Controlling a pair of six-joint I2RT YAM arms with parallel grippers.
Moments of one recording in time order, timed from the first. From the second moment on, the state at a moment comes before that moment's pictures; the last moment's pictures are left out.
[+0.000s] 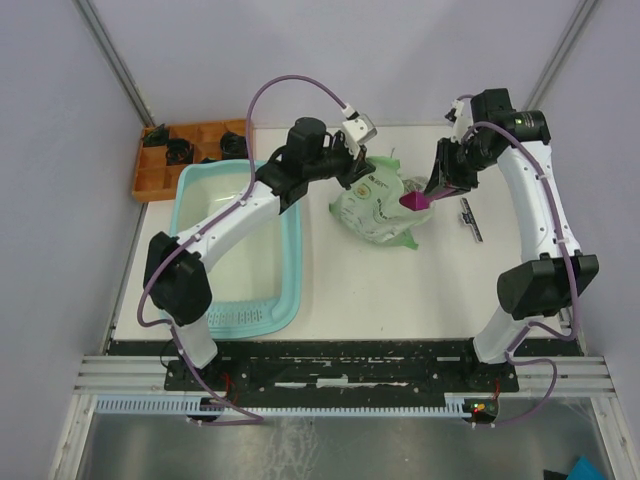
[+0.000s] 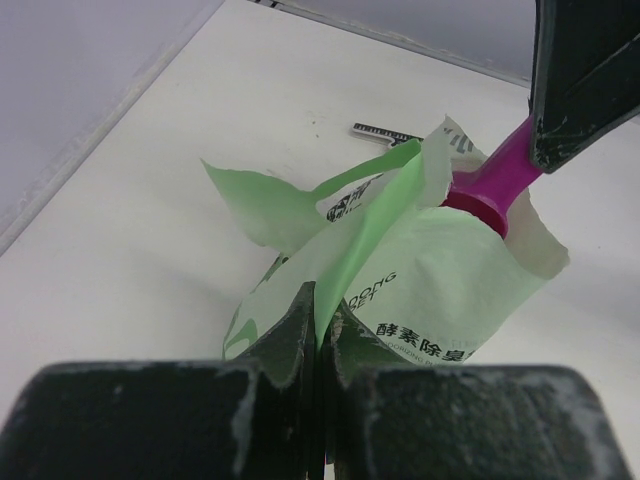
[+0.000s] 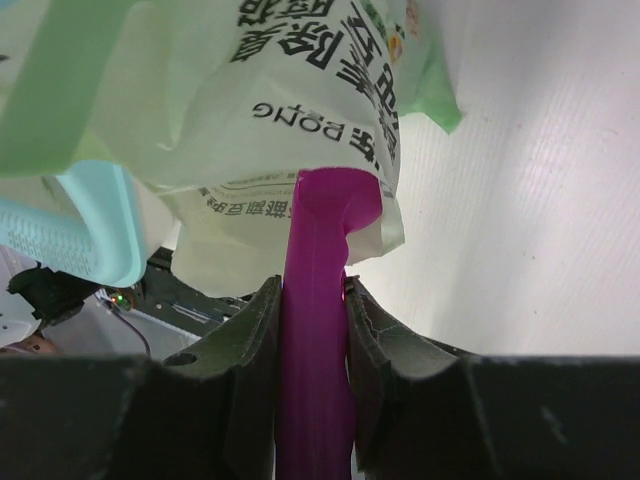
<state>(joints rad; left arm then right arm) -0.65 1.77 1.61 -0.10 0.45 0.16 0.09 1.72 2.00 -1.40 -0.38 0.19</state>
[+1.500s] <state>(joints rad) -0.68 1.84 1.69 -0.13 0.39 0.15 0.15 1.79 1.78 -1.15 -0.41 0.19</state>
